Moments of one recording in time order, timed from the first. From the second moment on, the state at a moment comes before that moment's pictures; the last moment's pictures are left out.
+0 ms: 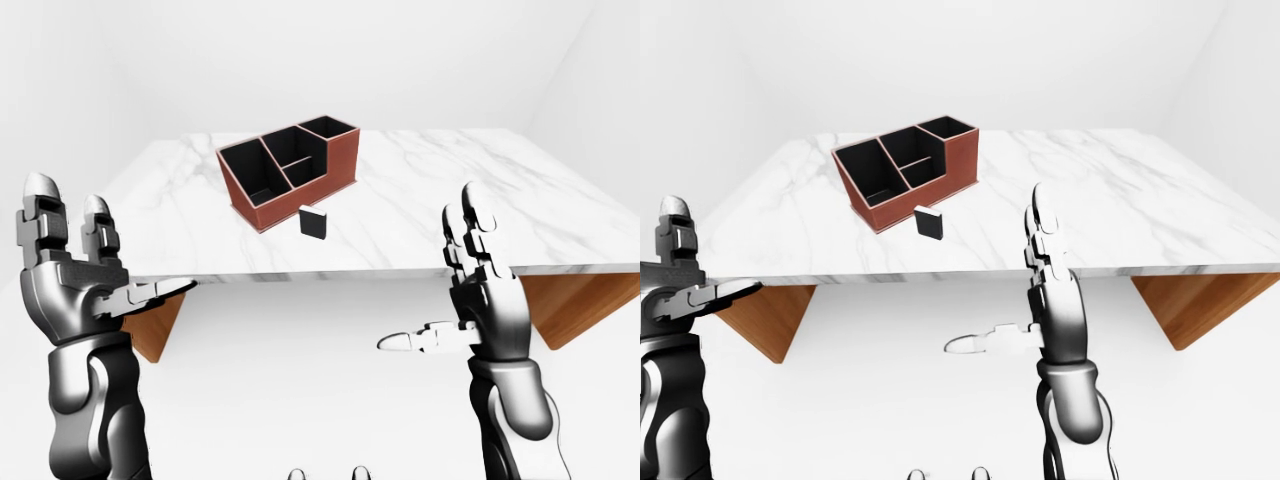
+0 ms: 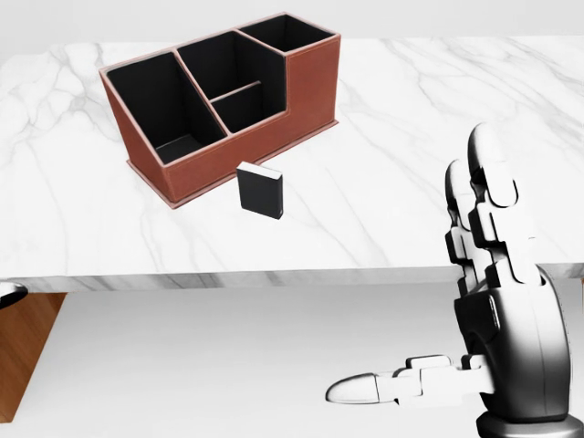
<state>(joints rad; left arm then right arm) -0.06 0.18 0.44 -0.48 -0.46 0.09 0.01 0.16 -0.02 0.04 -0.74 -0.10 0.09 0.08</state>
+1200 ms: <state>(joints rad) -0.06 0.20 0.46 -0.47 -0.48 0.09 0.02 0.15 -0.01 0.07 -0.75 -0.06 0.09 0.08</state>
